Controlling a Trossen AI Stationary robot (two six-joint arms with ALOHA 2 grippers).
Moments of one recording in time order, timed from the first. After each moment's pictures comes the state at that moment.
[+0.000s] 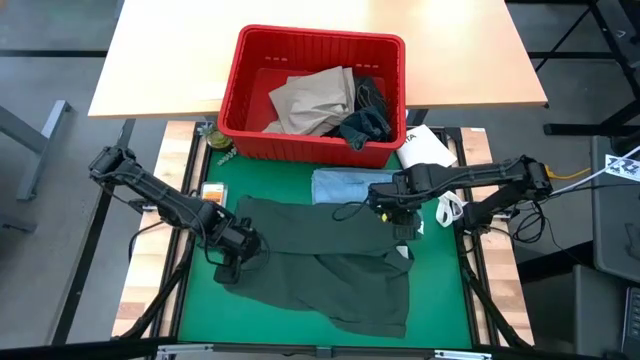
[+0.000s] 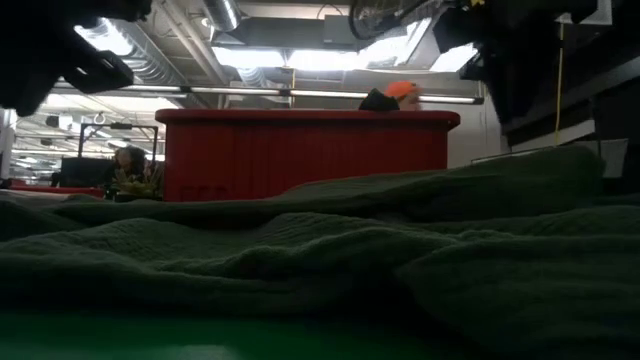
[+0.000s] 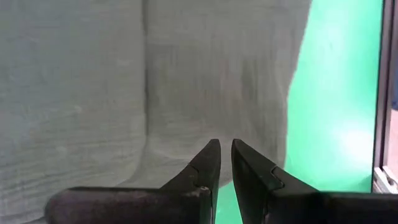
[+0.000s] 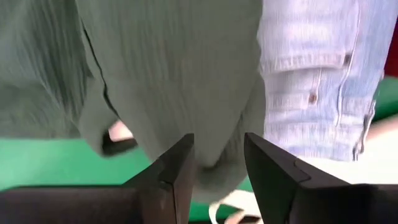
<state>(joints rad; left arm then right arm) -0.45 1.30 0.93 -0.92 0.09 -0.44 0.08 1.51 1.33 -1.35 0.03 0.11</state>
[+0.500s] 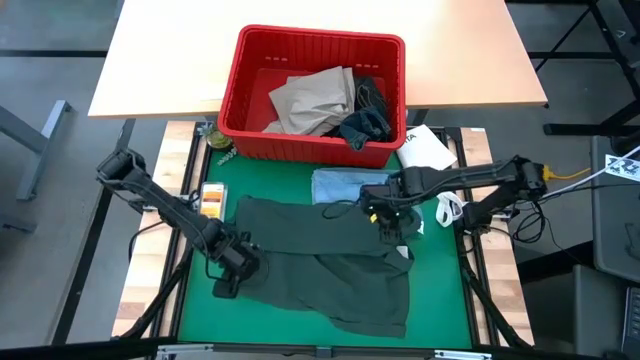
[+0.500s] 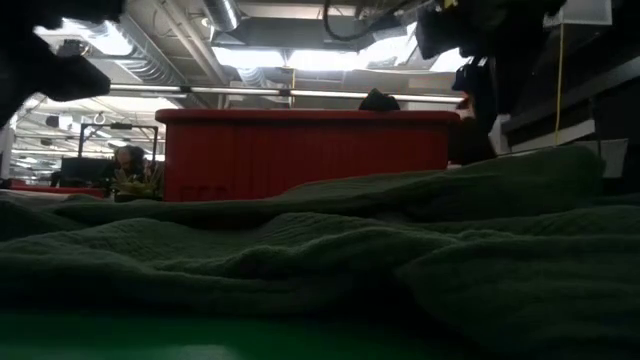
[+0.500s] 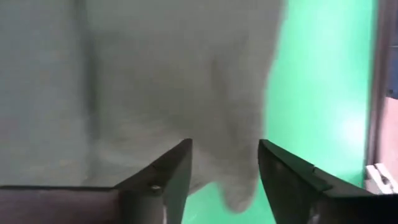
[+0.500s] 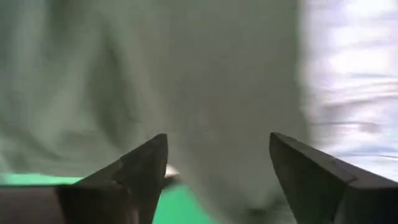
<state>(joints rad) -0.58 1.41 0.93 -0.82 0.09 -0.53 0.11 1.56 1.33 -1.21 -0.11 0.25</state>
